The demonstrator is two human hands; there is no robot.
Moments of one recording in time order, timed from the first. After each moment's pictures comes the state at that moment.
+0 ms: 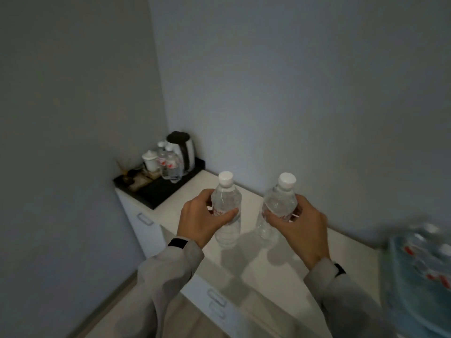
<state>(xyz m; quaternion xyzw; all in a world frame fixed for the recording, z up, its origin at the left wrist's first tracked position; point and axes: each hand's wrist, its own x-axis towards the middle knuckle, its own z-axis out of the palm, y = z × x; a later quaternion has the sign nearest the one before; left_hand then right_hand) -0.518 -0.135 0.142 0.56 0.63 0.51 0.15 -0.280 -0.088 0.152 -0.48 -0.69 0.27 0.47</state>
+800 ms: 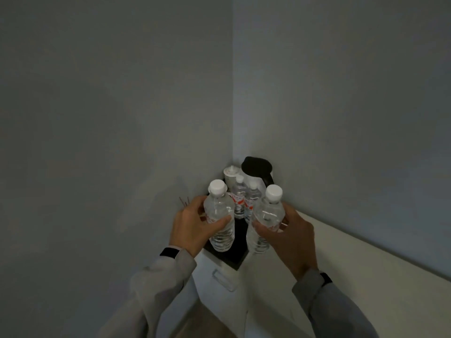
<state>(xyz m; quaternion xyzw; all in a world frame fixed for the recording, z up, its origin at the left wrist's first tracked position) -0.959 -0.004 0.130 0.54 0.66 0.49 0.15 -0.734 0.052 0.122 -0.48 -0.69 0.31 0.44</state>
